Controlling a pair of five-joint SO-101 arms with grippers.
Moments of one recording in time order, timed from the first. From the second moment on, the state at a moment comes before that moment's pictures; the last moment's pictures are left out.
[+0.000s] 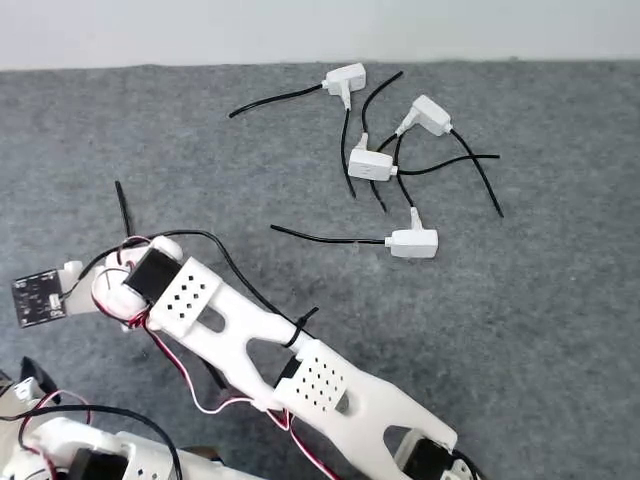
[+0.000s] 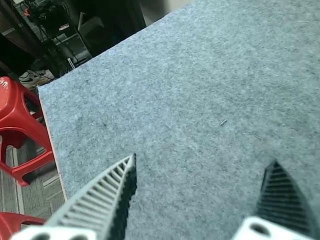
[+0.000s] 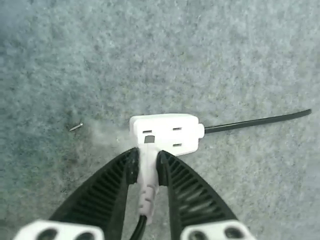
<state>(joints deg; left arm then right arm) -78.2 -102.9 75.6 71.5 -12.2 -63.2 63.7 -81.9 87.6 46.8</state>
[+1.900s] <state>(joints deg) -57.3 -102.7 77.7 69.2 -14.3 -56.8 53.8 -92.5 100.7 38.5</state>
